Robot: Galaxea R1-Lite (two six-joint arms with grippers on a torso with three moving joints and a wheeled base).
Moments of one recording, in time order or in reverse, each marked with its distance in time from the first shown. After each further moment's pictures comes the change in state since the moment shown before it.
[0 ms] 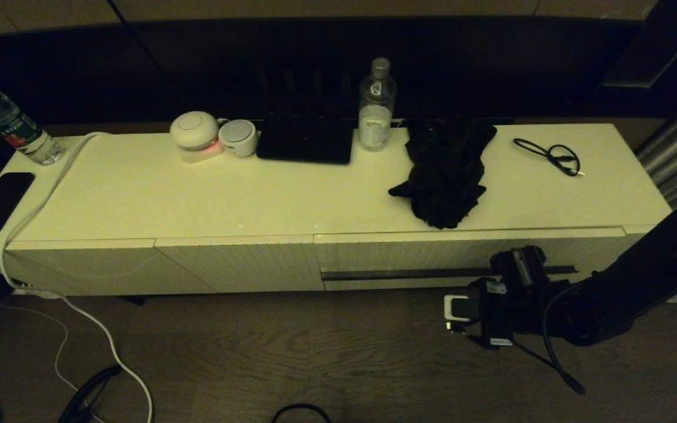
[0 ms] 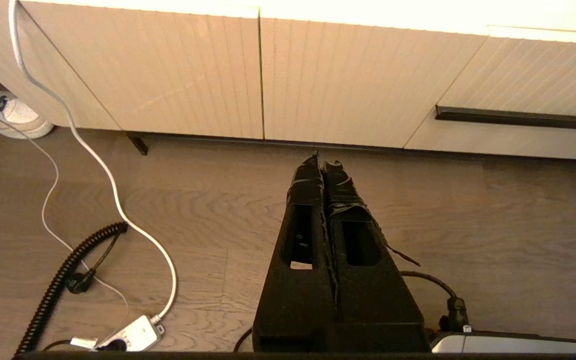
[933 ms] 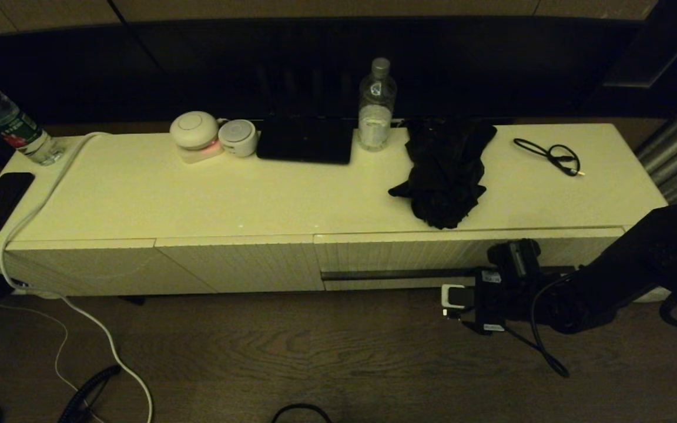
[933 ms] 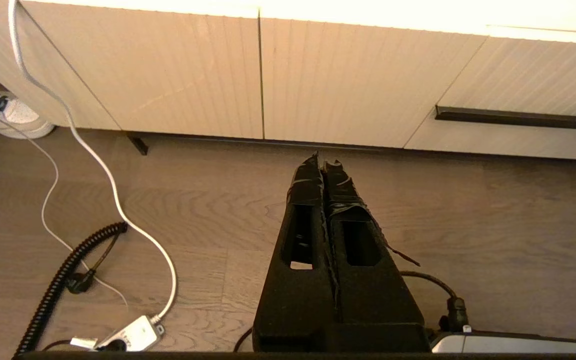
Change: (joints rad) left arm 0.000 0.000 0.000 0.000 0.000 0.000; right arm -0.030 0.075 -0.098 -0.032 0.023 -0.031
